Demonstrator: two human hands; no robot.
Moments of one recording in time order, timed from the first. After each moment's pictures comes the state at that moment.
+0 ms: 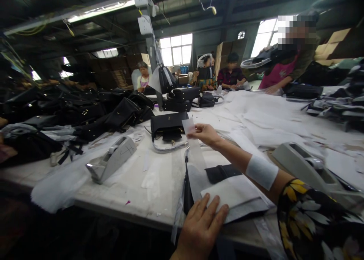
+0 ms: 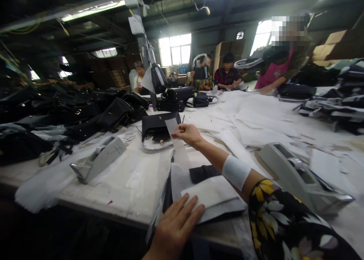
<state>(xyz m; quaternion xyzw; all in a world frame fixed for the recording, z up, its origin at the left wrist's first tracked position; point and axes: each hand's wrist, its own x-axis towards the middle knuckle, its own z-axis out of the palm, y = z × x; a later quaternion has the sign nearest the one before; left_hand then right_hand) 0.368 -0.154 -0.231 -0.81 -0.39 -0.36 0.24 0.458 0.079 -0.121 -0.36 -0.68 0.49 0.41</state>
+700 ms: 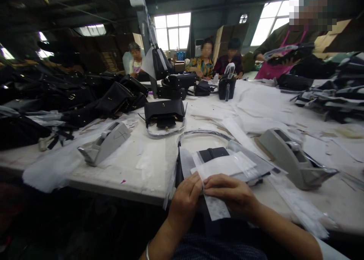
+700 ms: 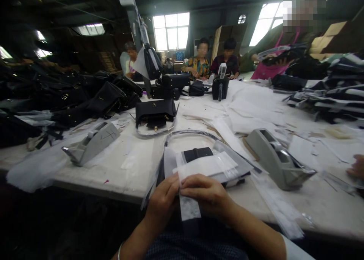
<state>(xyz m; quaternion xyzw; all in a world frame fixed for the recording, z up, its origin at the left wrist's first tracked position) 0.367 -0.160 -0.247 -0.79 -0.43 -0.42 0.08 0.565 -0.119 -0.204 -0.13 -0.87 0.25 0.41</state>
